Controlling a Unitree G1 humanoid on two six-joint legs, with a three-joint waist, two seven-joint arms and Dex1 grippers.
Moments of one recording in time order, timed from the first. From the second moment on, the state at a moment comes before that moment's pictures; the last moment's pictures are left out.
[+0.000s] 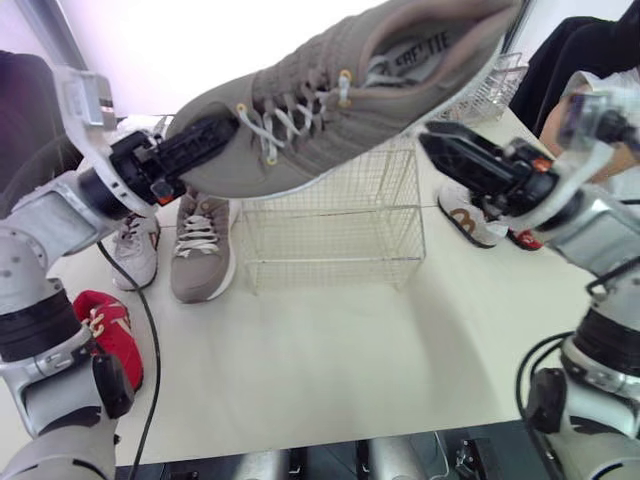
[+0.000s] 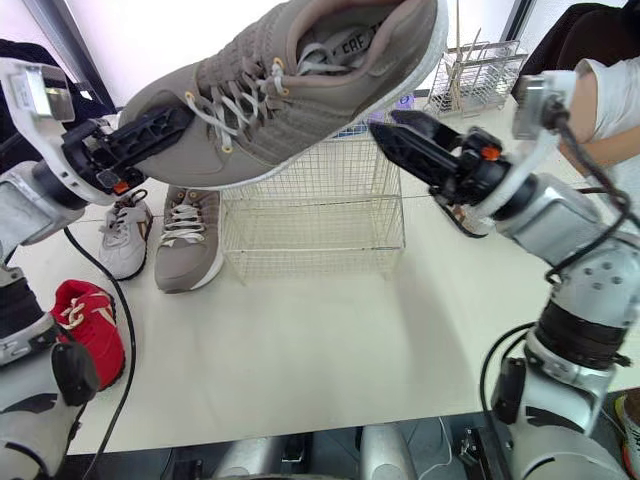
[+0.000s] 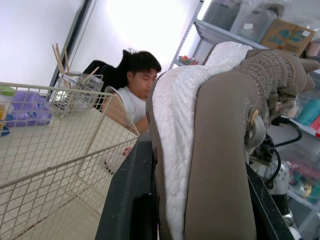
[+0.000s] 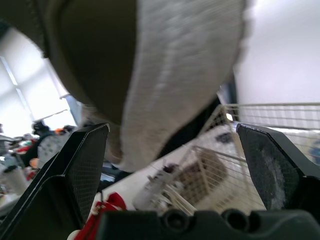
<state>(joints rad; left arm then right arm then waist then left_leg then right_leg) -0.75 0.60 0.52 -0.12 -1.31 1.16 -0.55 -0.74 -0.48 -0.40 -0.31 1.24 1.02 0.51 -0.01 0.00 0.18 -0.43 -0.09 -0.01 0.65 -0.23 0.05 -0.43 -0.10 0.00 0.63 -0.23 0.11</state>
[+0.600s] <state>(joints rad) -0.66 0.61 0.48 -0.21 -1.33 1.01 -0.51 -0.87 -0.37 -0.25 -0.22 1.19 0.86 0.47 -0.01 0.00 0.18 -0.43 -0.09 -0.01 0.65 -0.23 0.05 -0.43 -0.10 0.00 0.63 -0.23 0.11</state>
